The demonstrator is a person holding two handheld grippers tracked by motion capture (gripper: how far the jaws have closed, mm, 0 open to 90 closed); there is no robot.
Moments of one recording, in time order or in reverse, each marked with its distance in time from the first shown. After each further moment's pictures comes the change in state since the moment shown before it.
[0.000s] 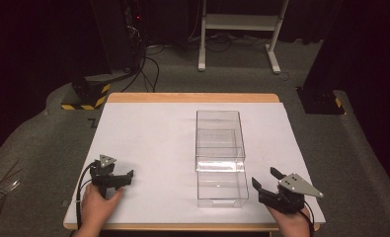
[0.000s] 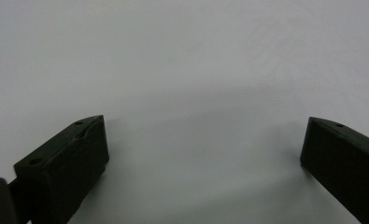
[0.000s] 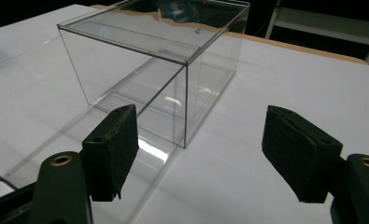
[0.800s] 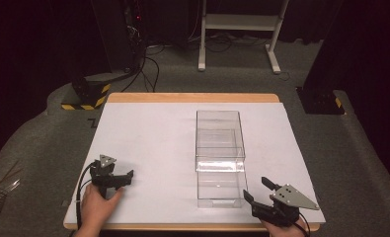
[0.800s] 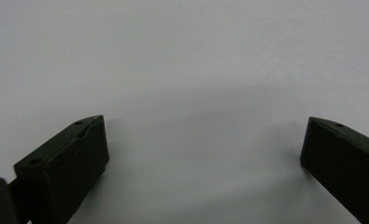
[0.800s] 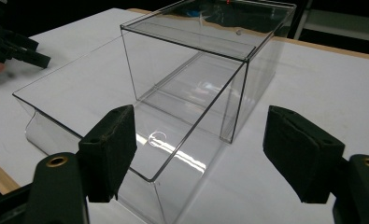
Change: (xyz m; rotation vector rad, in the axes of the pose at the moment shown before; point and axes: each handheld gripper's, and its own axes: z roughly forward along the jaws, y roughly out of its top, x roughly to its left) left arm 0.000 0.000 0.000 0.000 0.000 0.000; right arm 0.030 -0.005 -0.015 -0.014 0.097 -0.010
